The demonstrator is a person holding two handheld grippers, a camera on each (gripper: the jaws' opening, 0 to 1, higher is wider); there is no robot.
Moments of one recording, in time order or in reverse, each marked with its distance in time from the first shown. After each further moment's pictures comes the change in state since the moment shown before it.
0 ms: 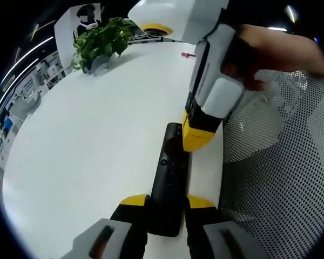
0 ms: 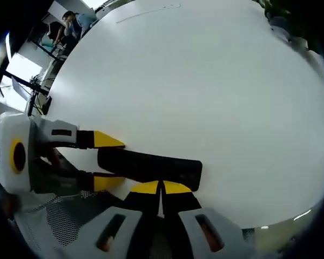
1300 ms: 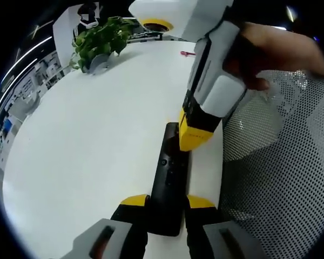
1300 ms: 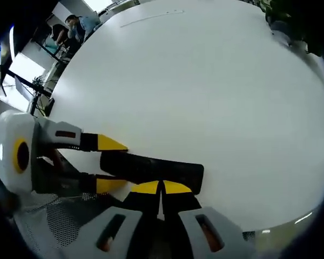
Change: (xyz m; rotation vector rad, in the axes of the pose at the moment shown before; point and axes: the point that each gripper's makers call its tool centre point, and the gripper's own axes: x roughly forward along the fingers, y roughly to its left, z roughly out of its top) left arm -0.001 -0.001 0.000 0.007 0.013 -0.004; right arm -0.003 0.002 0.003 -0.001 -0.037 0.014
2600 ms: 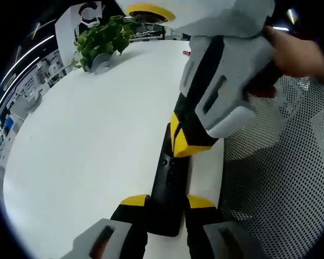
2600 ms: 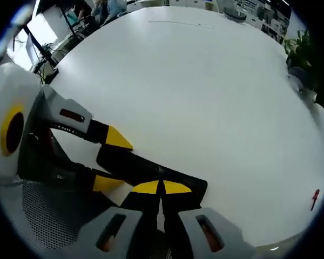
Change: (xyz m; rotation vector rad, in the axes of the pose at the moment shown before) left arm 0.000 0.000 0.002 -0.013 0.002 0.015; right arm 0.003 0.009 0.009 -0.309 -0.047 -0.132
